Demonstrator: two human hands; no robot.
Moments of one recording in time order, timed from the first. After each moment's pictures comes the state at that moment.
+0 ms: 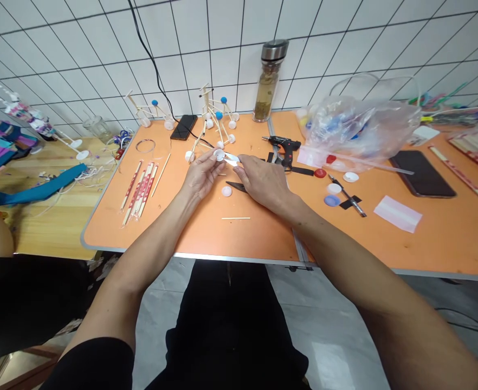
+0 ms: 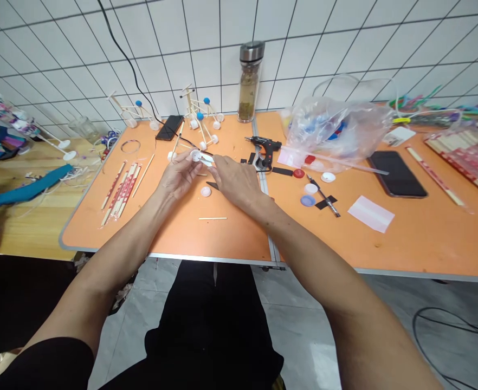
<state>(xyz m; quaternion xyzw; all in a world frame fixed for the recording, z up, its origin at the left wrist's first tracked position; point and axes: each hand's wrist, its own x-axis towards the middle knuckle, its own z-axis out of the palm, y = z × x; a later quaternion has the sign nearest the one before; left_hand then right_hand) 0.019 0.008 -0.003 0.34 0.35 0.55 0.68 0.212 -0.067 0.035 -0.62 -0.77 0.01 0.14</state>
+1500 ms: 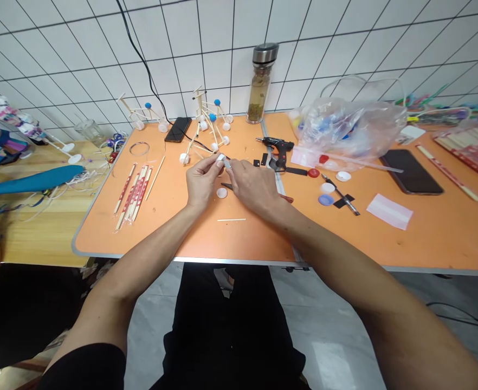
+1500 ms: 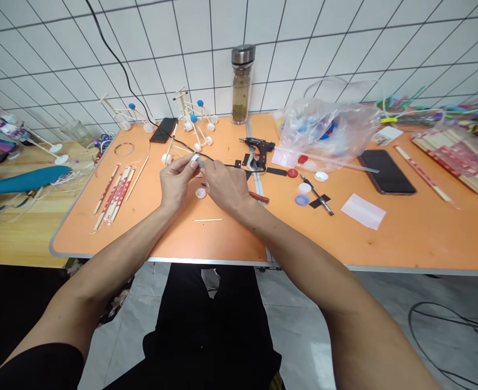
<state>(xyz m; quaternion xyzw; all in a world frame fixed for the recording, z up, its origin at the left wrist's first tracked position) 0.044 -0.022 -0.011 0.44 0.35 0.63 0.53 0.195 -0.075 0.039 -0.64 -0.74 0.06 0.20</state>
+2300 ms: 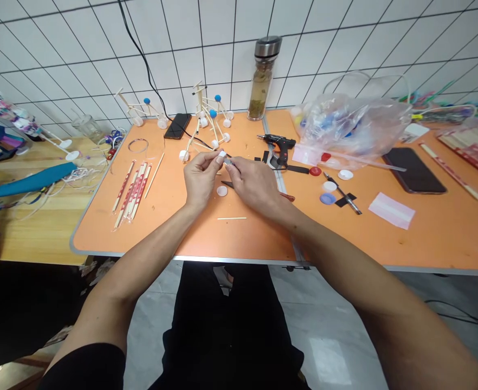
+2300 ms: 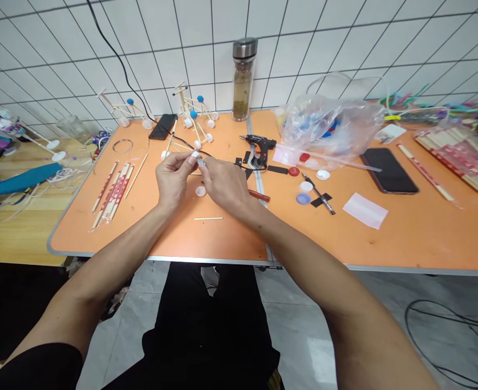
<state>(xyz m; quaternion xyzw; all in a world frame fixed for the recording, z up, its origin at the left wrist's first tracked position) 0.040 -0.016 -0.010 0.54 0.31 0.65 0.44 0.196 -0.074 0.041 -0.60 -0.72 0.14 0.30</state>
